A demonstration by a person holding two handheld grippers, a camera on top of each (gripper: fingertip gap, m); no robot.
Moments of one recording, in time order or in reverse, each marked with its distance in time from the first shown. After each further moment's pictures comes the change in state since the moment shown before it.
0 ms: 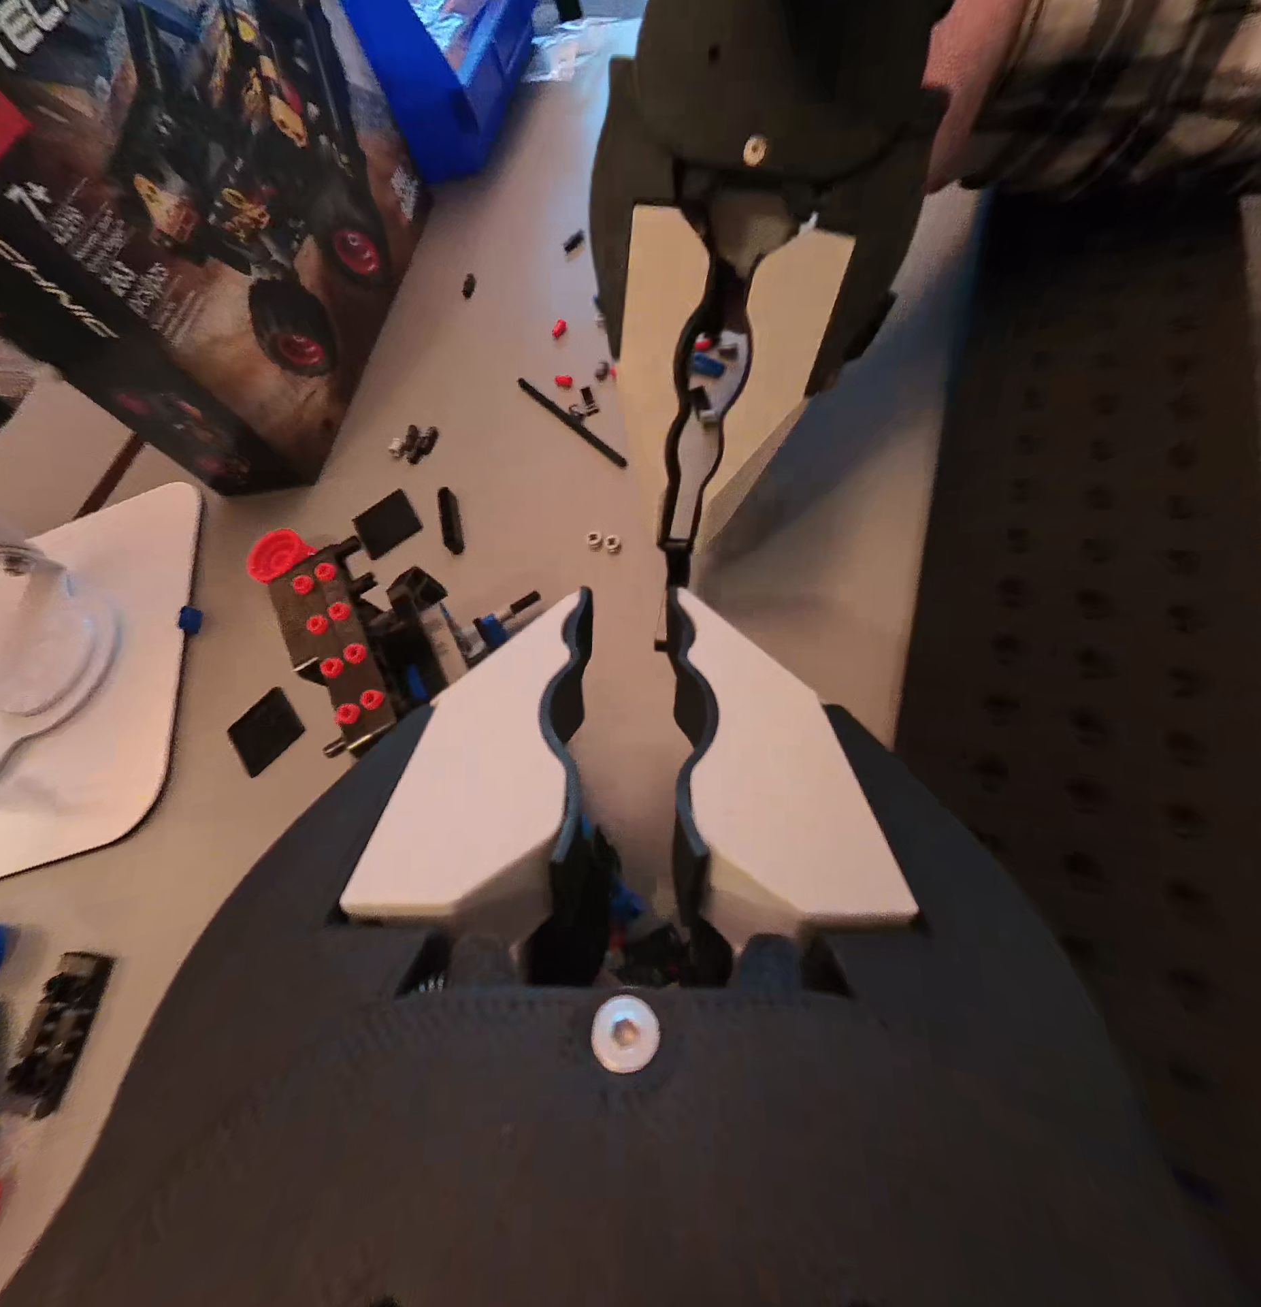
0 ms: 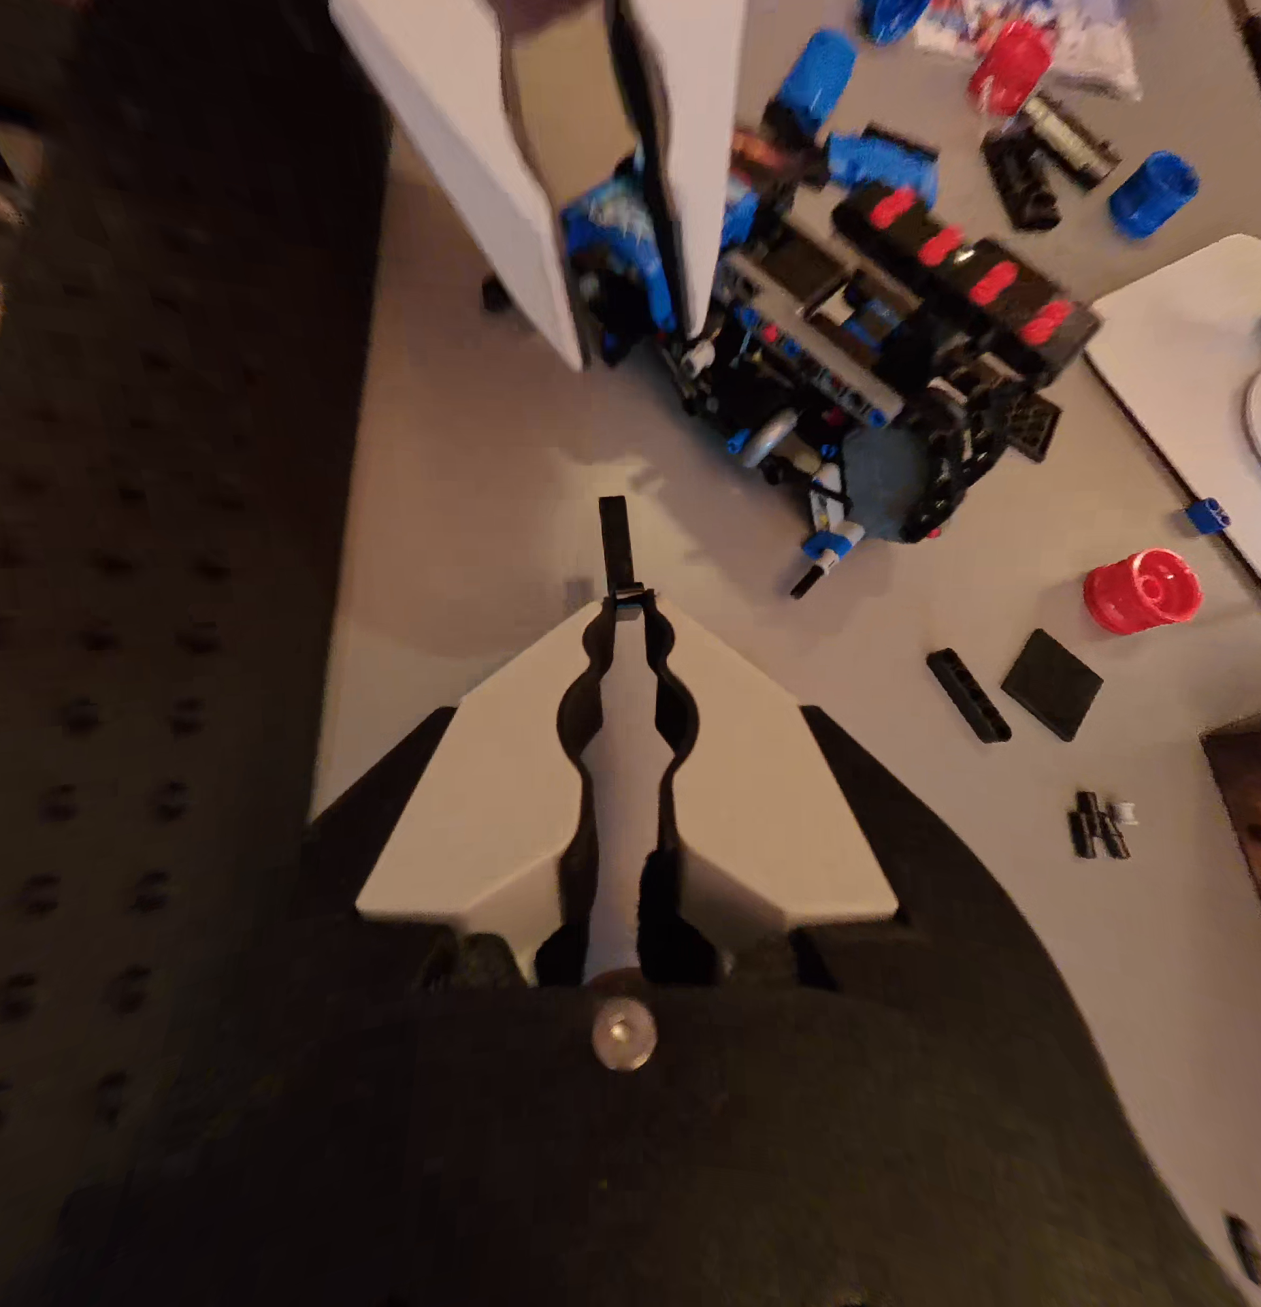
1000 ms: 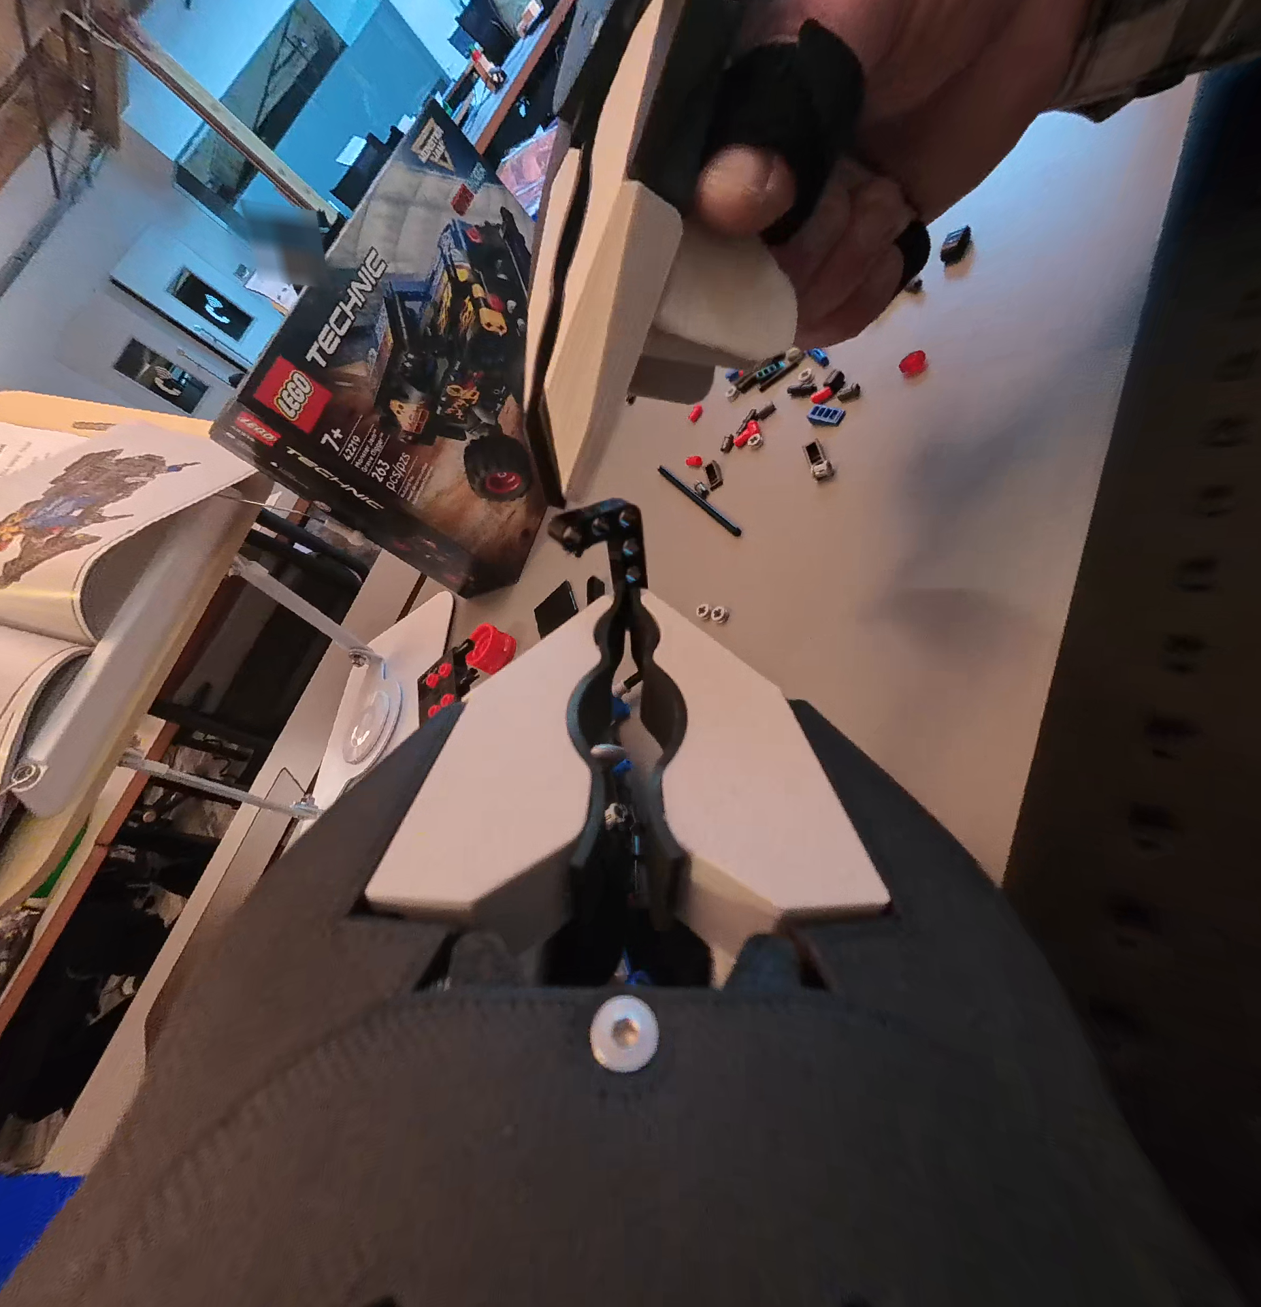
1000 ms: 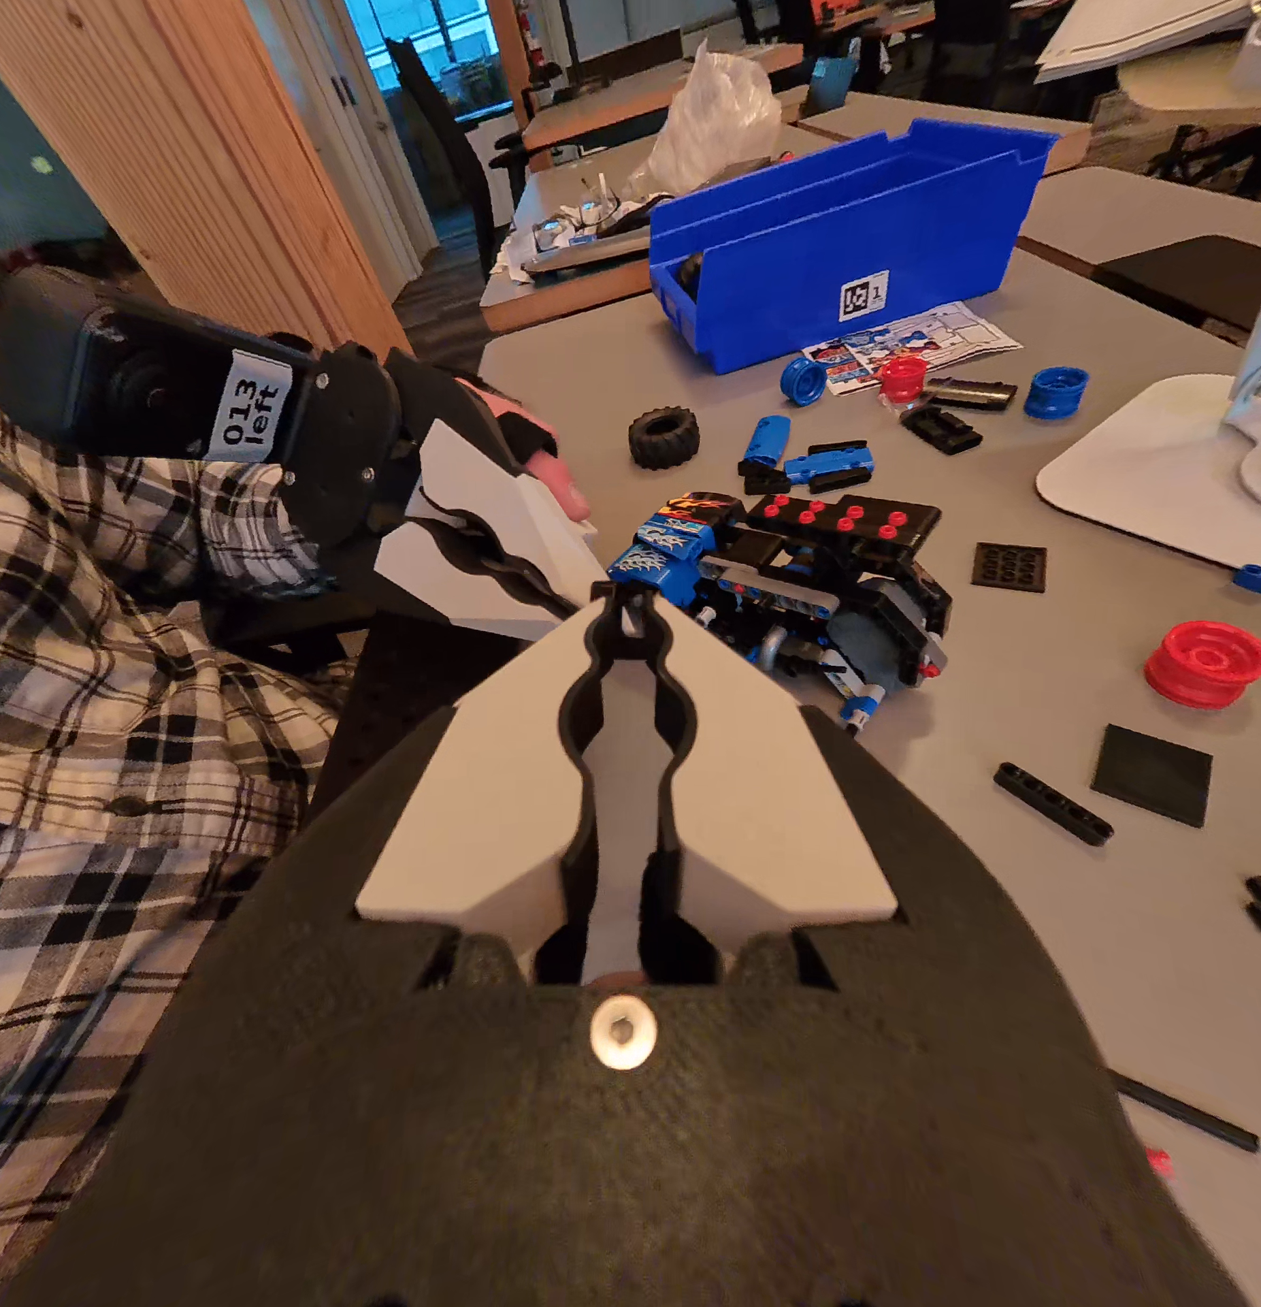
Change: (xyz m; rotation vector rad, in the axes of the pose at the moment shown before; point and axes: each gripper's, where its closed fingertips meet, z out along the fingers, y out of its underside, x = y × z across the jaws) left arm 0.004 -0.030 0.012 0.082 -0.387 0.299; right arm 0.014 -0.072 -0.053 0.476 -0.132 0.383
